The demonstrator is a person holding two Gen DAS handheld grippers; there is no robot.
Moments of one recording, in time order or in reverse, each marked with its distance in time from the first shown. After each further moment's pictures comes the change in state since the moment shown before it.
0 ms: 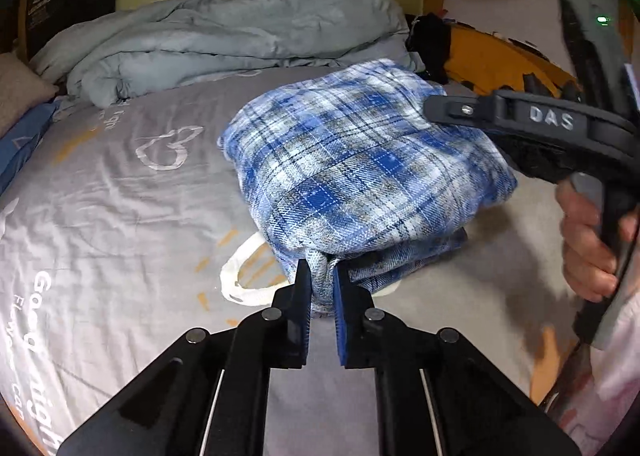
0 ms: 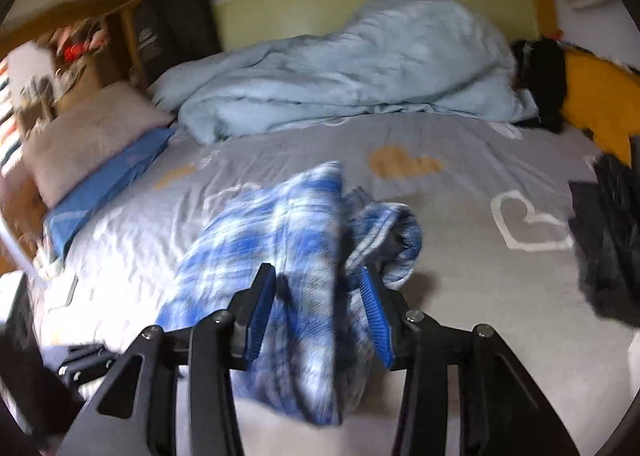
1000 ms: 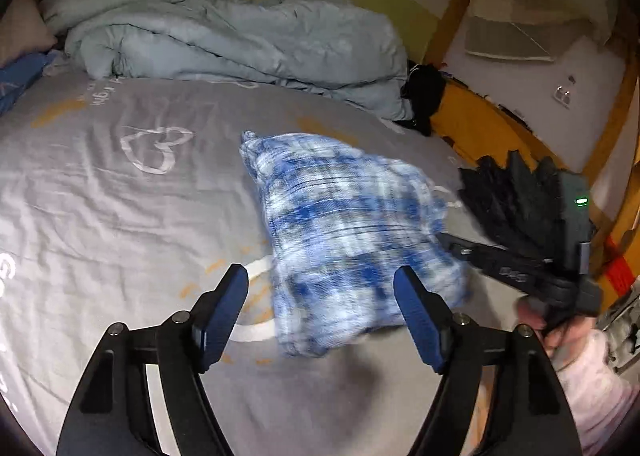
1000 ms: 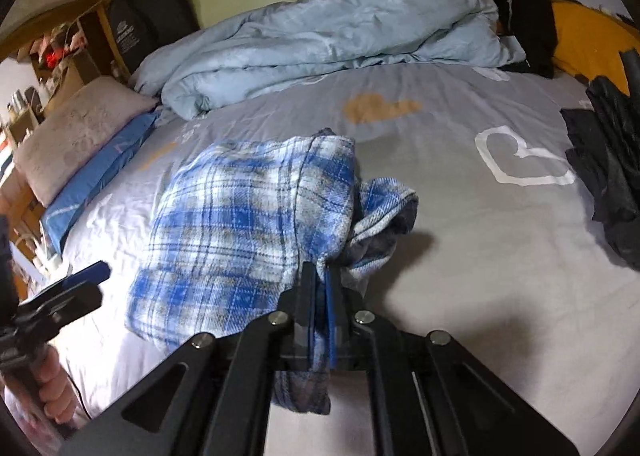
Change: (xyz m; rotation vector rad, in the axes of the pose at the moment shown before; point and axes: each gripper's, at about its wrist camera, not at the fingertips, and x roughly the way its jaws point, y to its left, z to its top) left arm -0.003 0.042 0.026 -0.193 -0.080 -0.151; right arm 0.009 -0.035 -0.026 0.041 0.125 -0.025
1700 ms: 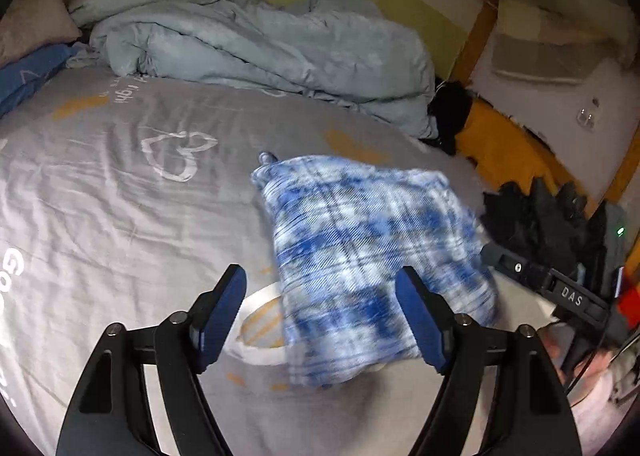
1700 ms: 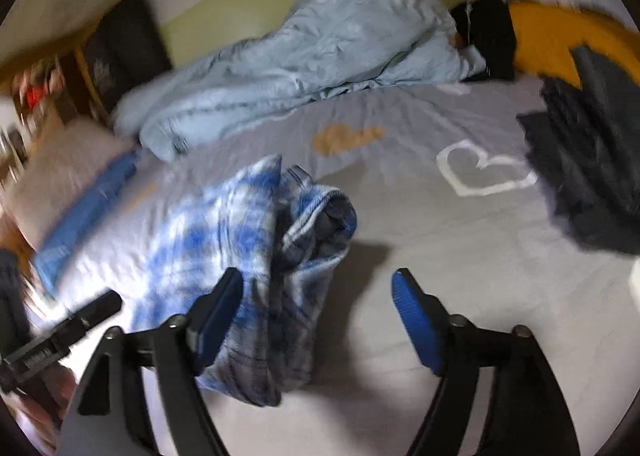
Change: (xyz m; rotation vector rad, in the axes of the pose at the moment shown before) left arm 0.006 0.007 0.012 -0.090 -0.041 0.028; right arm -0.023 -0.023 0.003 0.153 -0.108 -0.013
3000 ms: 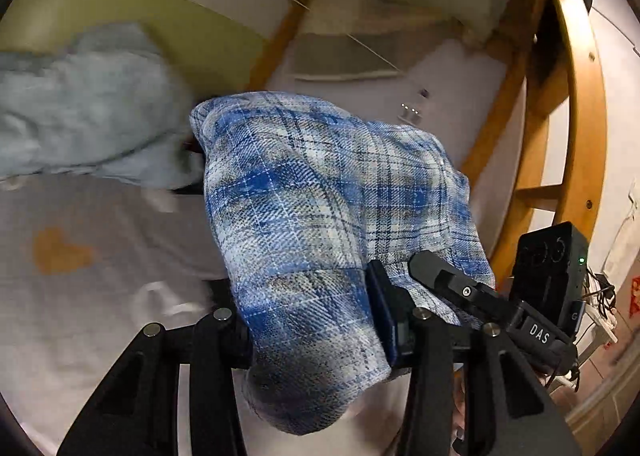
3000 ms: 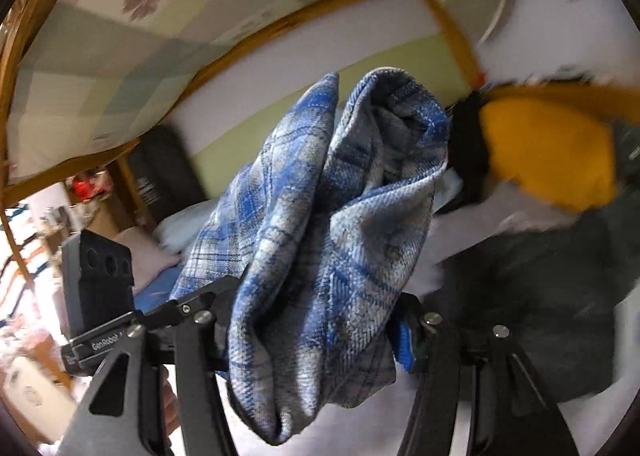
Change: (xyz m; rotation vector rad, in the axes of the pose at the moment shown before) left arm 0.050 -0.337 0.102 0.214 -0.009 -0.628; right arm -0.210 -0.117 0.124 0.001 -0.362 0.097
